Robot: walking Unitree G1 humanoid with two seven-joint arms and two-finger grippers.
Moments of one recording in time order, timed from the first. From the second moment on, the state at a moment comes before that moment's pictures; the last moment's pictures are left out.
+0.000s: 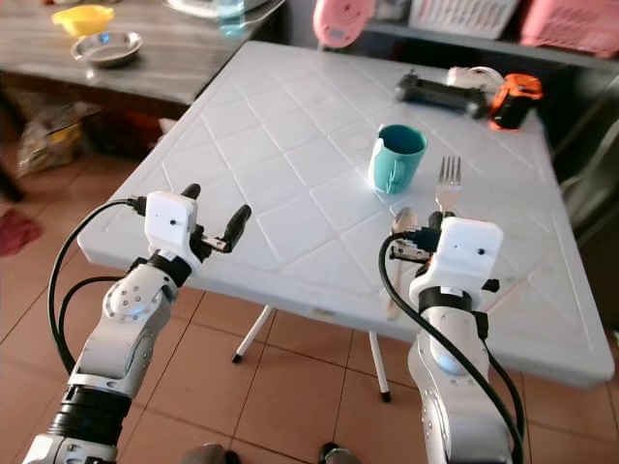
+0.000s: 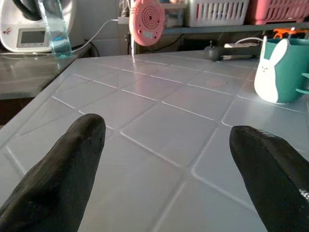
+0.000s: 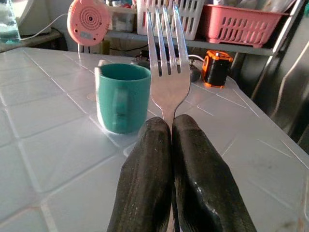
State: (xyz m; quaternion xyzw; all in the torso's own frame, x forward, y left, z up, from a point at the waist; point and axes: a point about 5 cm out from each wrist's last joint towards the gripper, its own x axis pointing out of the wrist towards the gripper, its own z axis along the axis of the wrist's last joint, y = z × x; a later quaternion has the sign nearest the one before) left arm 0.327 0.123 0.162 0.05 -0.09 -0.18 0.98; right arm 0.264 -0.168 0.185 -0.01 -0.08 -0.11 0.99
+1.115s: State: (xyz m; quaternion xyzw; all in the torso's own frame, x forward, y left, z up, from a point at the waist) left arm 0.329 0.122 0.159 0.04 -0.09 -0.17 0.98; right arm 0.264 -0.168 0.185 -0.02 -0.09 -0.10 0.99
